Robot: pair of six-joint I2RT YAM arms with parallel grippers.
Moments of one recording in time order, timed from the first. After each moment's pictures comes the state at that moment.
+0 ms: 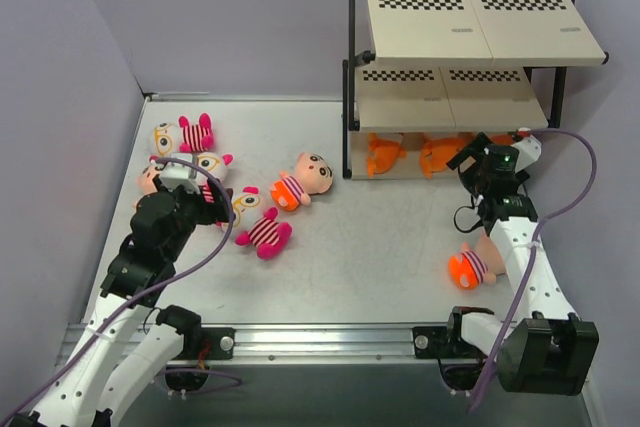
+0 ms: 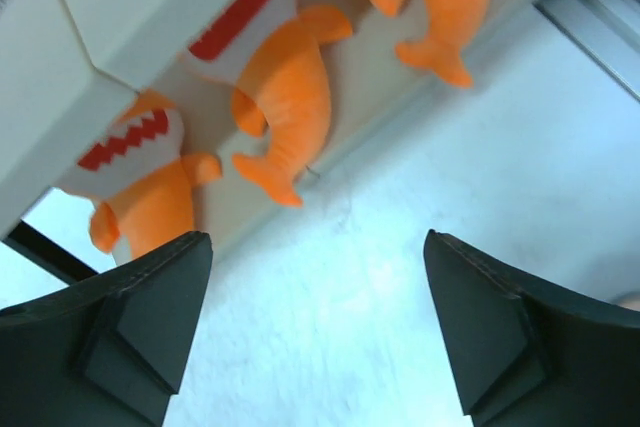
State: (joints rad) left arm -0.38 0.62 0.75 -0.38 -0.17 -0.20; right arm -0.08 1.10 0.82 -0.22 0.22 0.61
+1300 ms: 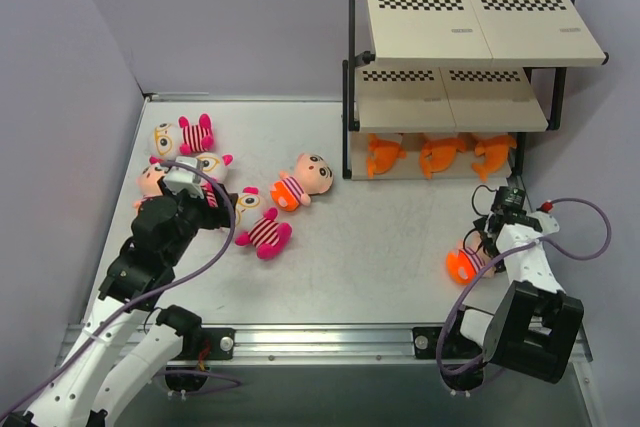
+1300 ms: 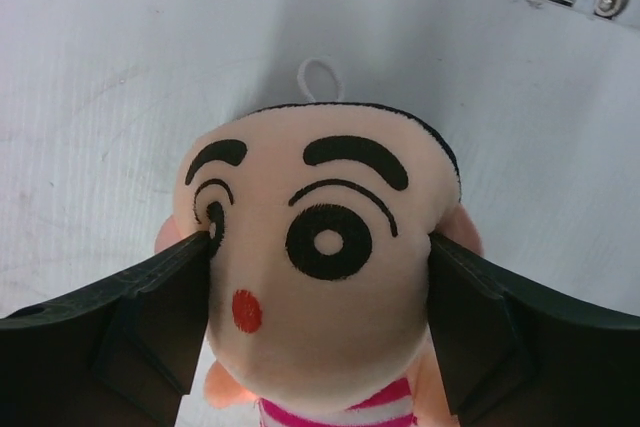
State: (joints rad) left arm -0.44 0.60 0.76 -0.40 -0.17 -0.21; right arm -0.32 1.15 0.61 -0.61 0.41 0.90
